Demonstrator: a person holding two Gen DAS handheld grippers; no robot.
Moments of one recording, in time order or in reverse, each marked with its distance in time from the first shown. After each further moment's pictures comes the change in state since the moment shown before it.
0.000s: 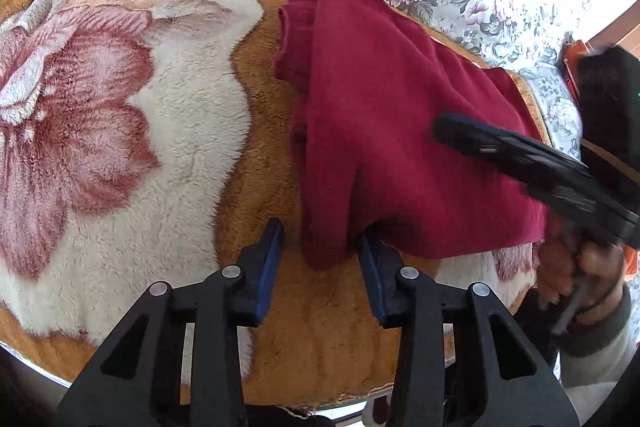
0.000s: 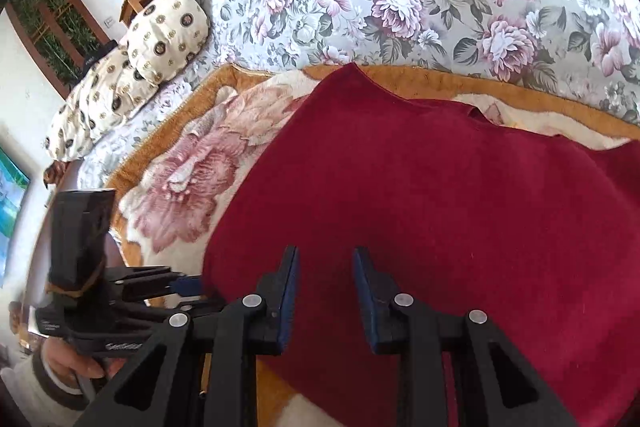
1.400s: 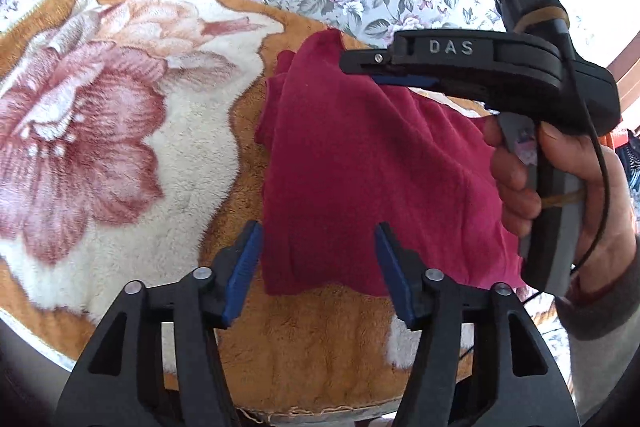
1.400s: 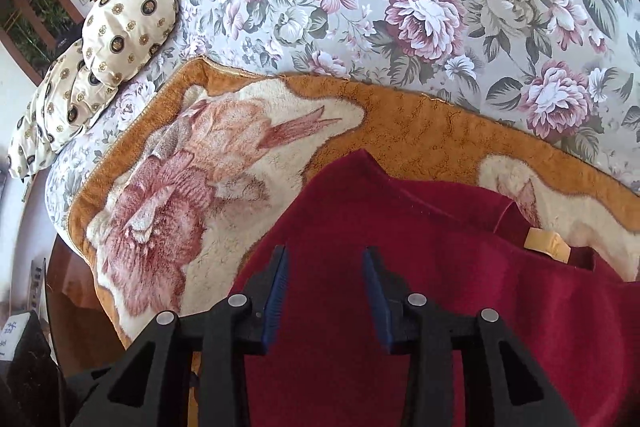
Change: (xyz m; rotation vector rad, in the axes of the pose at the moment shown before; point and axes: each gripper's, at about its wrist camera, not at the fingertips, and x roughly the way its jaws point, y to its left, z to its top) left arm -0.030 -0.036 0.009 -0.076 -0.161 0.065; right arm 0.023 0.014 0.101 -0.024 0.056 -0.053
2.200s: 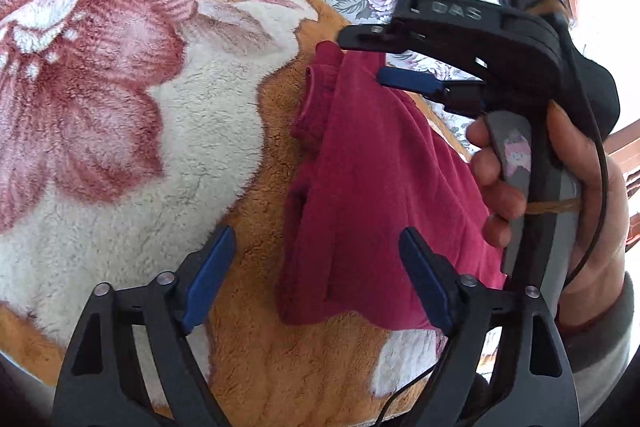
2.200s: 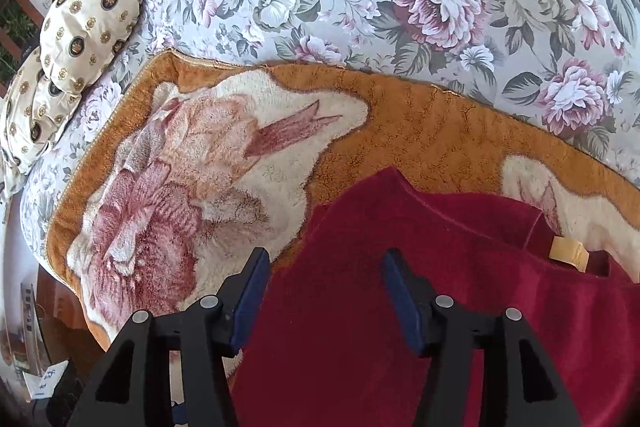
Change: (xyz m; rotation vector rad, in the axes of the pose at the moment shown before) left arm 0.028 0.049 -0.001 -0.256 0.008 -0.200; right arm 0.052 0.021 0.040 0.060 0.105 -0.105
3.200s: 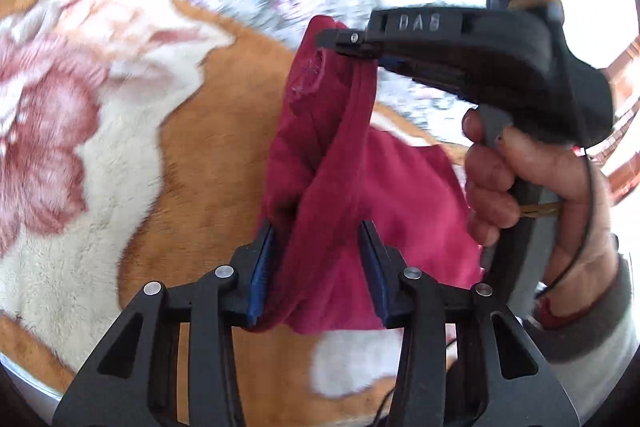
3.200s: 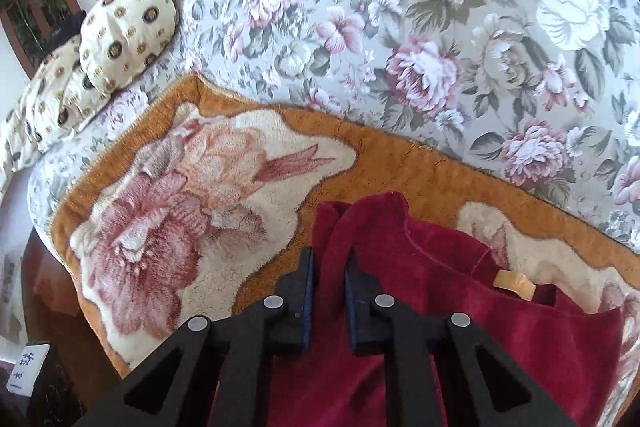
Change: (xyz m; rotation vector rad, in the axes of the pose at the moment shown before) left arm -0.011 -0.097 -0.019 0.226 -0.057 -0.029; right arm -0.090 -0.024 -0.032 -0.097 -0.232 0.016
